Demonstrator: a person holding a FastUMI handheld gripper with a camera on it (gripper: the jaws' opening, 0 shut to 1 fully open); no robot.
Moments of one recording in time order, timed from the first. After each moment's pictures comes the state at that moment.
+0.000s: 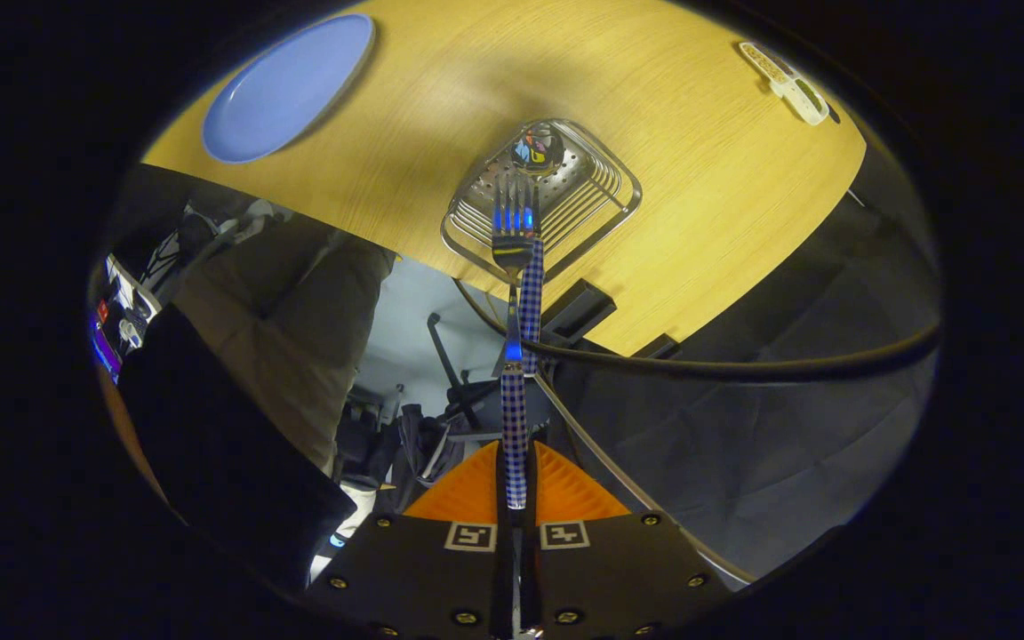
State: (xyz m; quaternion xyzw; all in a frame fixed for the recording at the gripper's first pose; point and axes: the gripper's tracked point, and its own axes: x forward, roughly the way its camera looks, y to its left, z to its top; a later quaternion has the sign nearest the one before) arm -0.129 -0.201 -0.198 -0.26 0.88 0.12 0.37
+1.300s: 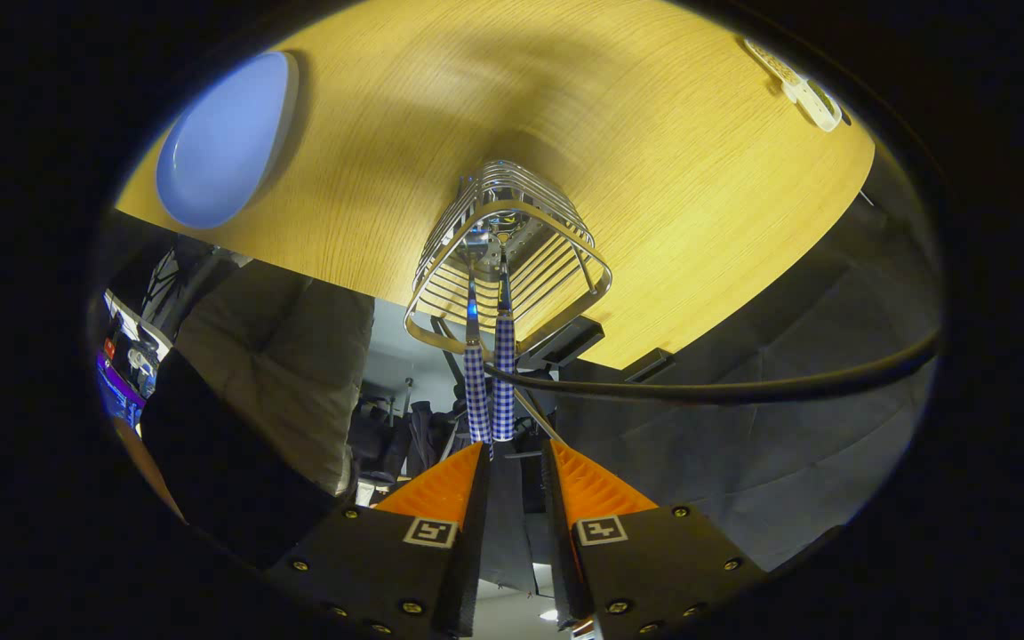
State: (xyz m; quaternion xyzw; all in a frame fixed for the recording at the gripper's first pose) arm -0.082 -0.188 -0.212 -0.24 0.90 0.10 0.36
